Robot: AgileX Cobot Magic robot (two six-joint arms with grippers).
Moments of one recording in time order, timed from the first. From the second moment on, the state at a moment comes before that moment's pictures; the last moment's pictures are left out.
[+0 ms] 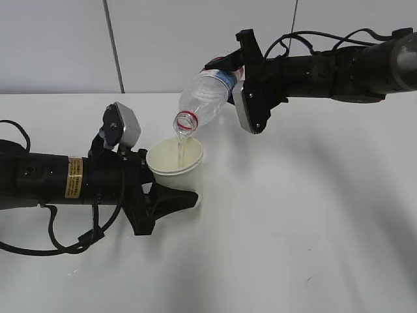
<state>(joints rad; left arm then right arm) -0.31 1.93 -0.78 1.22 -0.92 -0.65 0.19 2.13 -1.47 -1.27 -0.65 -0.69</state>
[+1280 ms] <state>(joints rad) -0.31 1.93 -0.78 1.22 -0.92 -0.65 0.19 2.13 -1.48 -1.13 -0.69 -0.80</state>
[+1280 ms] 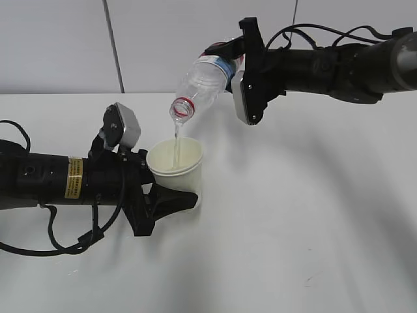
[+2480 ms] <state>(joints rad) -0.31 1.93 -0.78 1.22 -0.91 -0.66 0.19 2.13 -1.49 -1.13 -0.71 -0.84</state>
